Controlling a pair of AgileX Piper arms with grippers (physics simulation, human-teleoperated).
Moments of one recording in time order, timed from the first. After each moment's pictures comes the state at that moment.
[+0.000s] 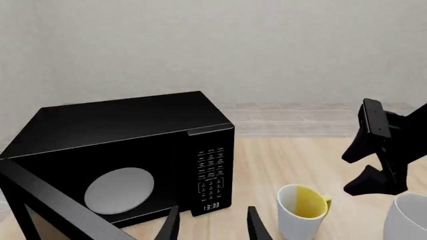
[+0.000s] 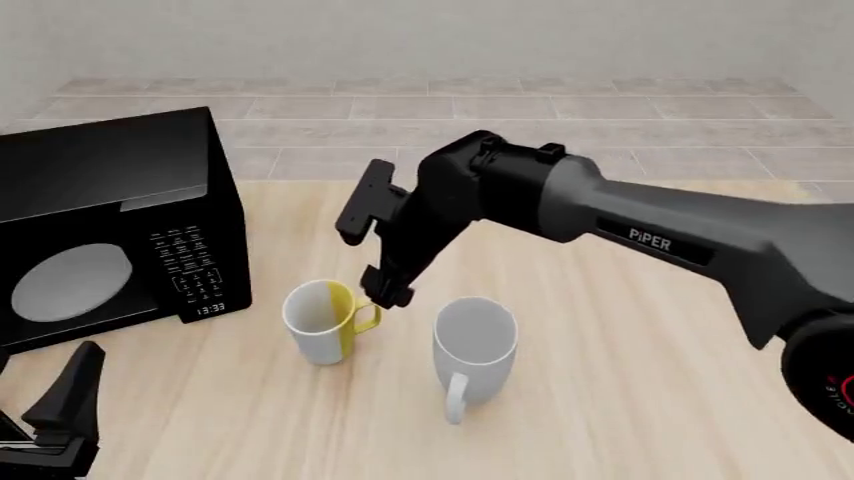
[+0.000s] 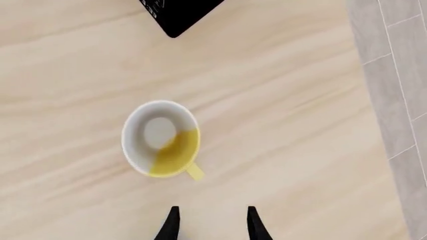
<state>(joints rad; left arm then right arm) 0.00 0.01 0.00 0.00 0.00 0.76 1.94 -1.60 0.76 -0.51</state>
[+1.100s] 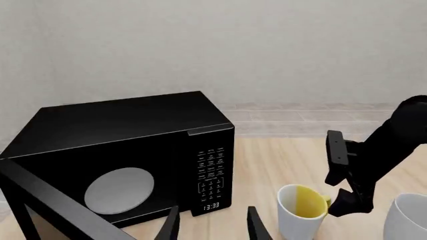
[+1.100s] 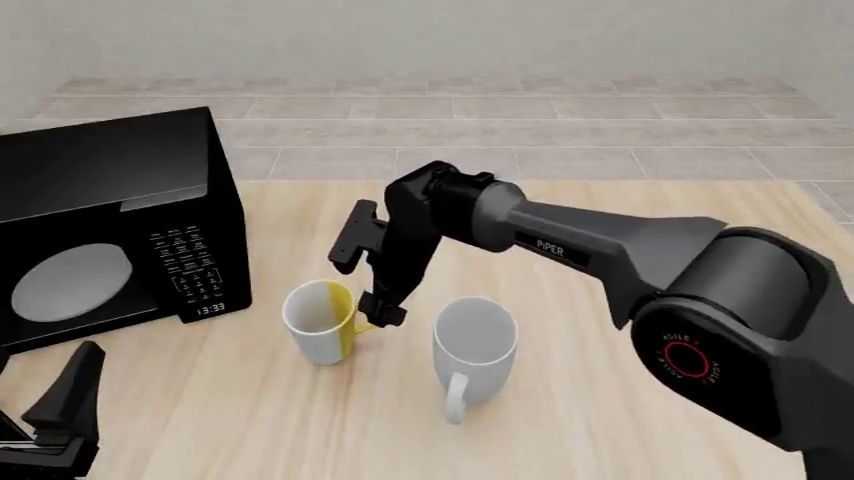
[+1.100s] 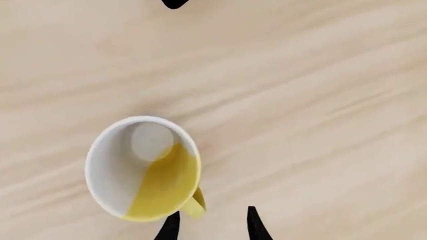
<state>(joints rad) 0.00 0.01 0.00 0.00 0.00 0.74 2.20 -1.79 0.89 -0.55</state>
